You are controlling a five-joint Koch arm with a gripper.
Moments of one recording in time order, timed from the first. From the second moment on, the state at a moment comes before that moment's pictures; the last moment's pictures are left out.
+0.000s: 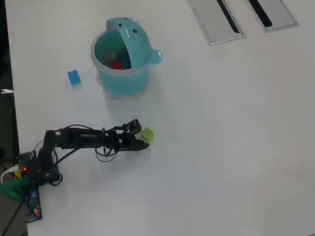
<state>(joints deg) -1.1 67.9 105.2 3.2 -99.7</state>
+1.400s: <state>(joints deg) -3.9 64.1 100.8 -8.6 -89.2</state>
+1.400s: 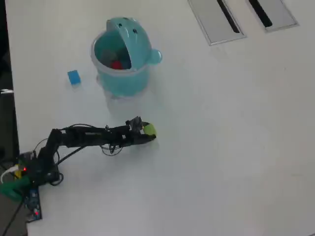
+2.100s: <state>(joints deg) -21.9 98.3 110.0 -0.6 -85.6</state>
